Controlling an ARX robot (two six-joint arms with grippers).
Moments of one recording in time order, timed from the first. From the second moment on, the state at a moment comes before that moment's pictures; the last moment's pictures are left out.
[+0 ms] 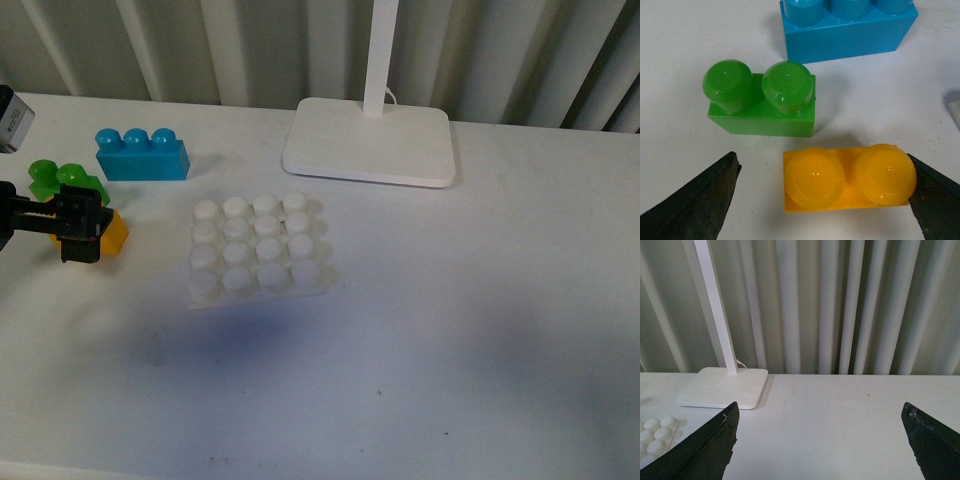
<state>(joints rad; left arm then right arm) 0.07 2.11 0.68 0.82 0.13 0.18 0.00 0.00 0.01 0.00 0.00 0.00</state>
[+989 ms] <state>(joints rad) 0.07 2.17 0.73 0.79 0.11 0.11 0.00 0.00 0.01 0.00 0.00 0.00</state>
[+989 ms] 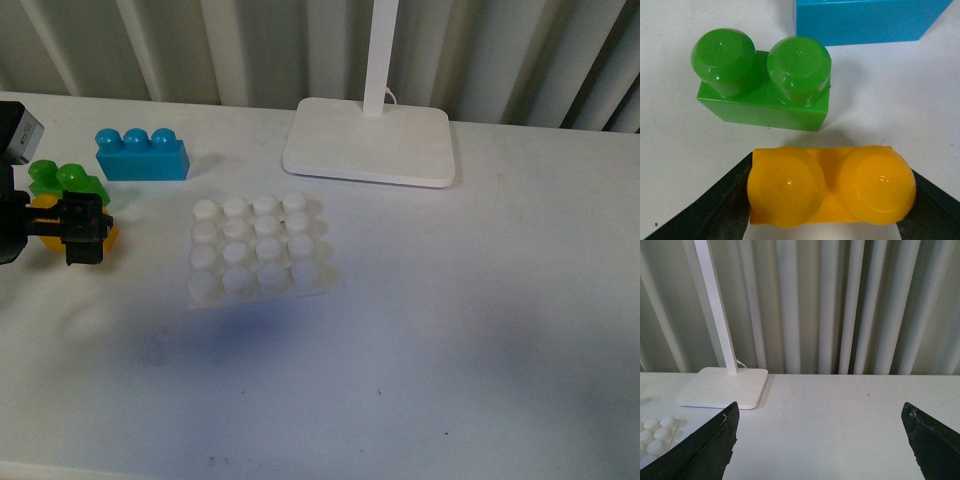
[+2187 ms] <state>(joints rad) -0.50 1.99 0.71 0.63 -0.33 -0.37 0.00 0.00 0.01 0.00 0.00 0.00</state>
